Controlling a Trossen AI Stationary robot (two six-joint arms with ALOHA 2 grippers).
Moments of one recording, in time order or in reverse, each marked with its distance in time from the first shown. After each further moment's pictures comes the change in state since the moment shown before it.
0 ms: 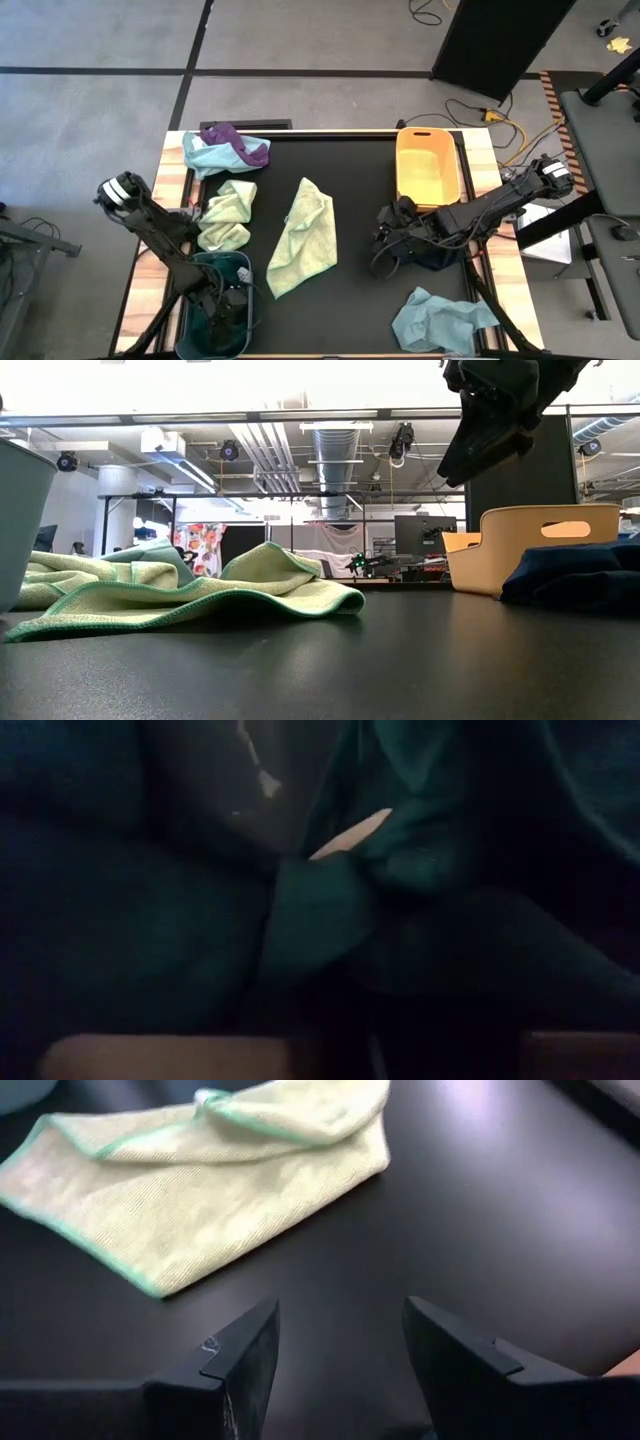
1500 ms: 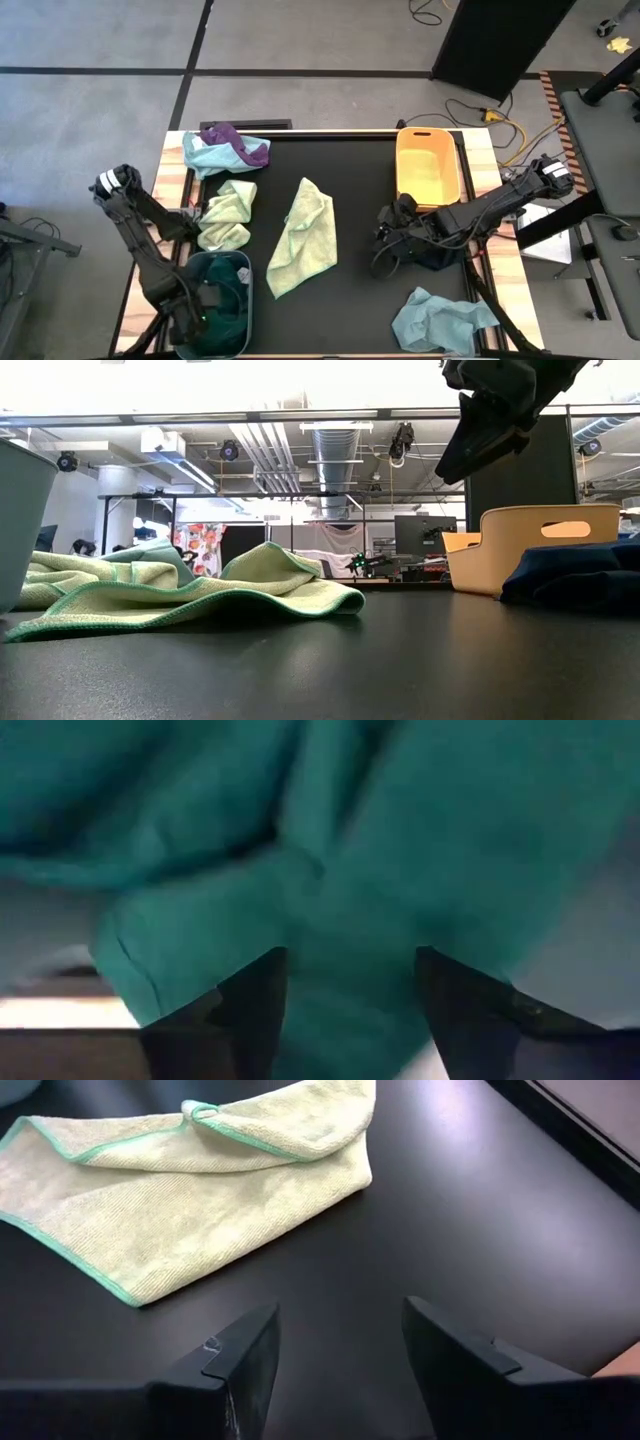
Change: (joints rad) left arm -0.130 -0.096 0.306 -0.727 0.035 0.066; right arm -0.001 0.000 0.000 0.002 0.057 -0.050
